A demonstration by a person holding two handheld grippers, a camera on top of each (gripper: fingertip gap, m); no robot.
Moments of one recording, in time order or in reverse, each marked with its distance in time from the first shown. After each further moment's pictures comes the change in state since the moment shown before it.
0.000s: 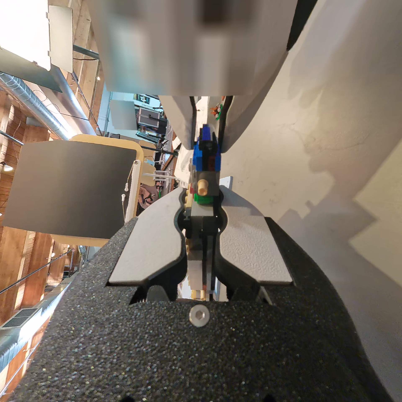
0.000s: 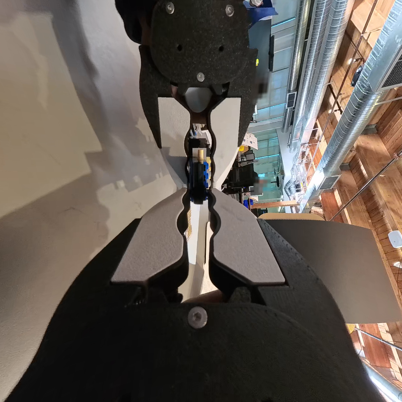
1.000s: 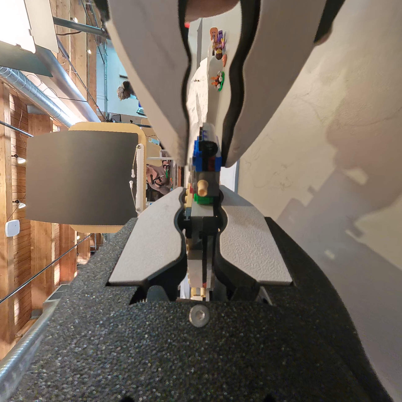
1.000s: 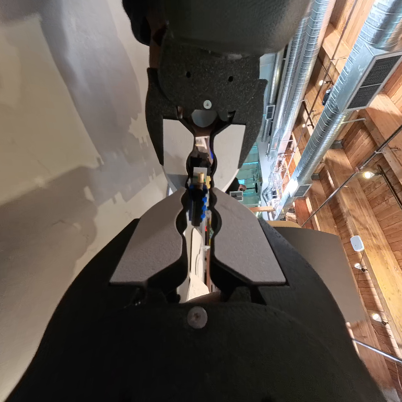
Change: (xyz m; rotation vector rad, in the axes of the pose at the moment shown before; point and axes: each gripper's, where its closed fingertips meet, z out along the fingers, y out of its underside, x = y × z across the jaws) left arm -0.003 0.008 0.004 -0.144 -0.006 0.098; right arm -0.001 -0.011 0.004 0.021 0.081 -0.082
